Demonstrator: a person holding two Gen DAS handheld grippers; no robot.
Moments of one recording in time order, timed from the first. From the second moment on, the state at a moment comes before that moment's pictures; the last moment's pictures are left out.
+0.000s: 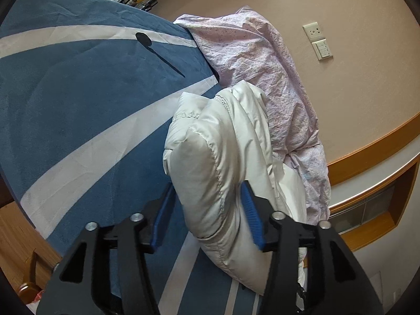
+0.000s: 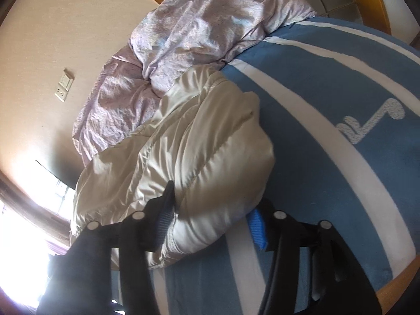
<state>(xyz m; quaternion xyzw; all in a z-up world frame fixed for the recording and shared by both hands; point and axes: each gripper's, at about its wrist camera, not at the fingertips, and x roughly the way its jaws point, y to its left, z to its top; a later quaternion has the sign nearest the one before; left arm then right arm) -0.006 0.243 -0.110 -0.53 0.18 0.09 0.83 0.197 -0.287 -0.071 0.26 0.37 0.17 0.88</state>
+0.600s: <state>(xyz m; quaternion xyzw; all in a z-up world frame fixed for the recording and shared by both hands) -0.018 0.234 -0.098 -0.45 0.17 0.15 0.86 0.167 -0.177 -0.010 -0.01 0.25 0.15 0.95</state>
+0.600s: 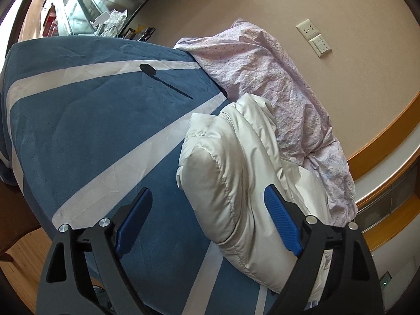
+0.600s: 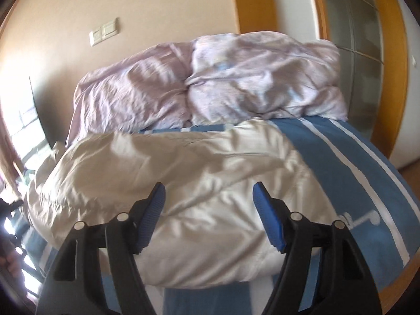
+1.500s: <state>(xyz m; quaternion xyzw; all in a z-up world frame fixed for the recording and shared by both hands) 0.014 0.225 -0.100 -0.46 0.19 0.11 0.86 0.207 -0.108 -0.071 -0.09 0.36 0.17 0.91</state>
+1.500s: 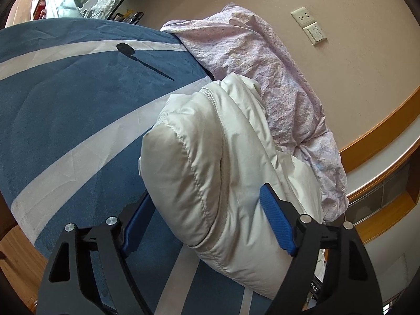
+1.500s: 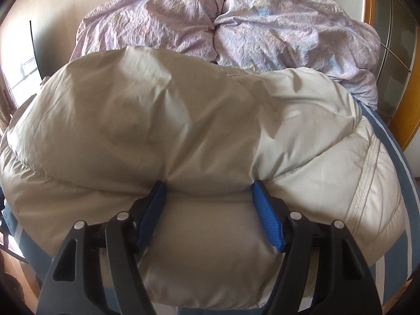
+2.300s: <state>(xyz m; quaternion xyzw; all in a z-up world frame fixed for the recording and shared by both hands) 0.026 0.224 -0.097 -0.48 0.17 0.12 0.85 0.208 -0.105 -0.077 -0.09 0.36 0.16 0.92</state>
